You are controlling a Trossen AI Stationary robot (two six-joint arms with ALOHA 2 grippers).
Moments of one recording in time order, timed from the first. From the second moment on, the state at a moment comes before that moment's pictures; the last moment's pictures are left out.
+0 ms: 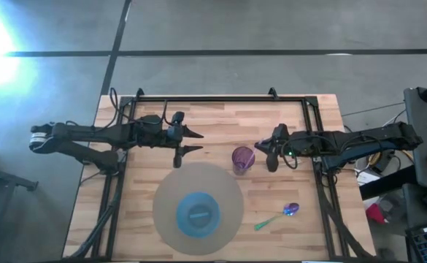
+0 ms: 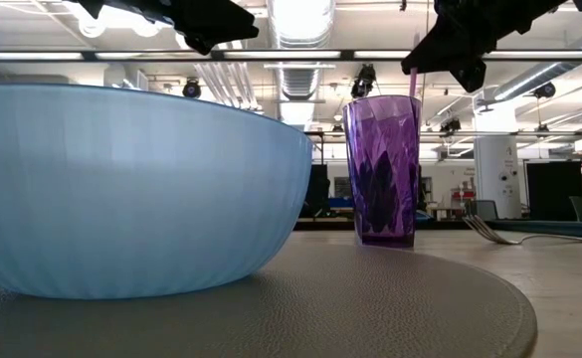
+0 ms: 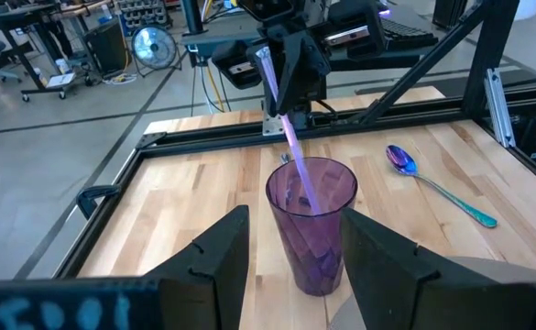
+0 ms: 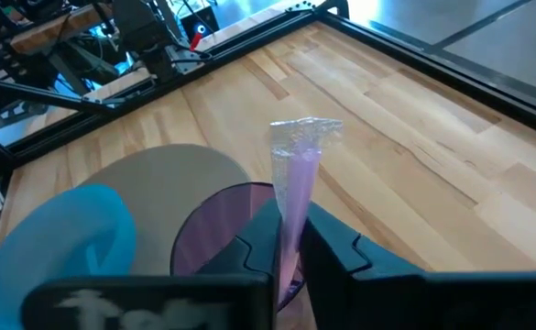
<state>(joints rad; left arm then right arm) 0.08 1.08 0.83 0.04 0.03 0.16 0.10 0.92 0.68 -0.23 0.34 0.51</state>
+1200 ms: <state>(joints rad) 0.08 1.08 0.83 0.04 0.03 0.16 0.10 0.76 0.68 -0.39 0.20 0.55</state>
